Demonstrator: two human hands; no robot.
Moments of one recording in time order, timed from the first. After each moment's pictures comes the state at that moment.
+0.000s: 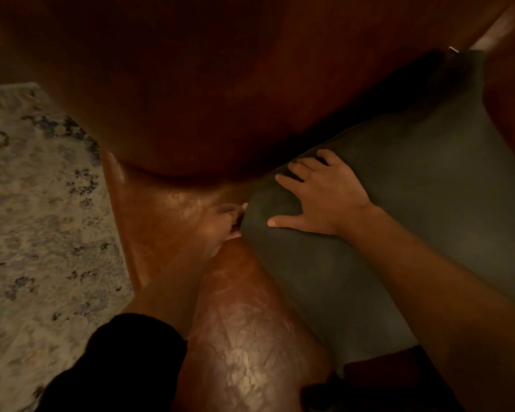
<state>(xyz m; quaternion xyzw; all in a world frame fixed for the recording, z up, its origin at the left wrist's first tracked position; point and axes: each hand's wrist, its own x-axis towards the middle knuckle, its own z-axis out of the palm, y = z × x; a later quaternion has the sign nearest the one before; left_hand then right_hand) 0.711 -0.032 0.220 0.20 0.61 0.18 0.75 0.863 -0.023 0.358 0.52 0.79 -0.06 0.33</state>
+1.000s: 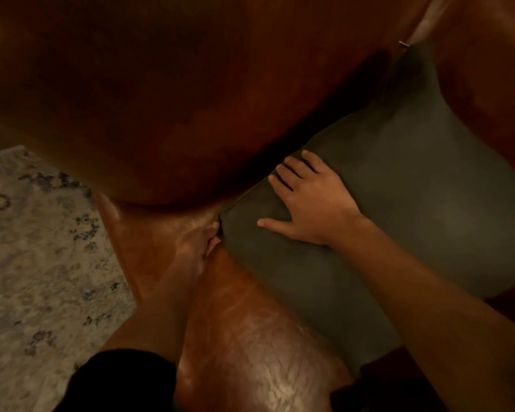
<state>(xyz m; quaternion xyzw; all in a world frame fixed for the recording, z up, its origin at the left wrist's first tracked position) 0.682 -0.025 0.199 0.09 0.67 0.23 0.69 0.860 -0.047 0.364 0.59 0.77 -0.02 0.25</state>
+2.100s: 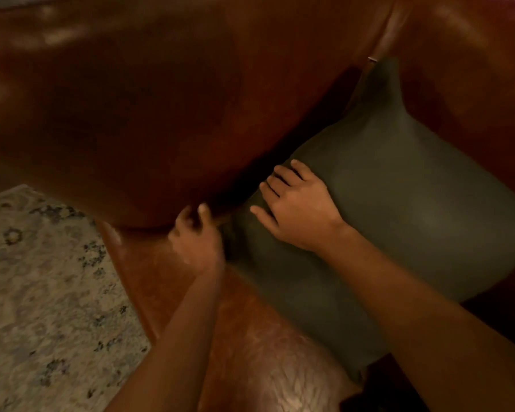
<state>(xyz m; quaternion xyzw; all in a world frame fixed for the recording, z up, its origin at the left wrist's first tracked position) 0.720 -0.031 0.280 0.32 0.76 0.31 0.47 0.862 -0.051 0.368 0.65 0.74 -0.02 0.17</state>
